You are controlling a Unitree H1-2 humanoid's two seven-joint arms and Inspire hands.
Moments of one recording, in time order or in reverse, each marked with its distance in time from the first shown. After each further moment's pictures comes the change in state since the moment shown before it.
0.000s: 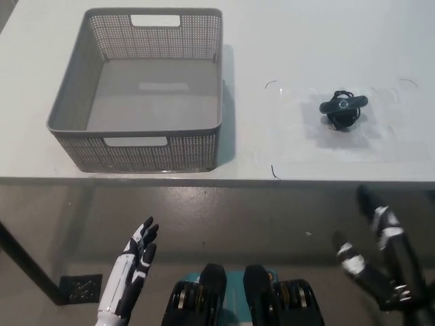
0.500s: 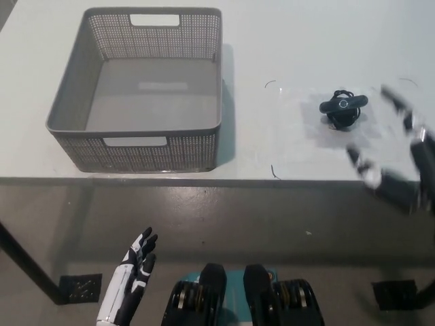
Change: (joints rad) left_arm 0.020 0.001 0.001 0.000 0.000 0.001 -0.001; right_arm -0.415 -0.182 0.006 -0.006 -0.295 0.201 0.048
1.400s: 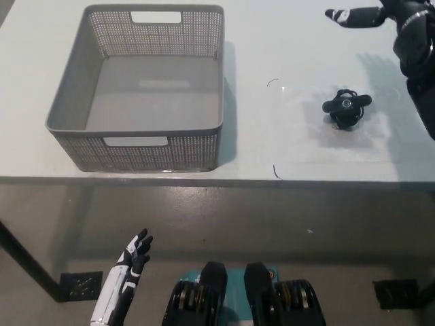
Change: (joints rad) left_arm -0.003 0.032 -0.002 0.000 -0.002 -0.002 -0.007; right_arm -0.838 -0.051 0.258 1.147 -0.165 0.081 0.061
